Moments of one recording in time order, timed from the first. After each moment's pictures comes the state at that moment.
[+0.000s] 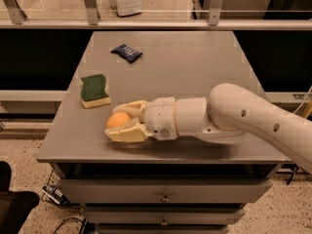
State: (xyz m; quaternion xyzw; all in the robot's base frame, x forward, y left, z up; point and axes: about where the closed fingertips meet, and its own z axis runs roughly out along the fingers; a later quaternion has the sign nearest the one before) arm 0.479 0.076 0.841 -0.51 0.60 0.38 0.48
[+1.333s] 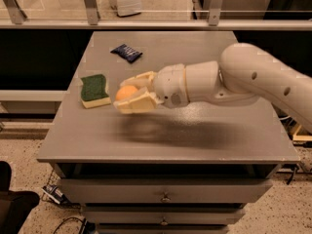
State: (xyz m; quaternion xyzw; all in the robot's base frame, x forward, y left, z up) arm 0.519 0.052 0.895 -0.52 0.61 0.37 0.47
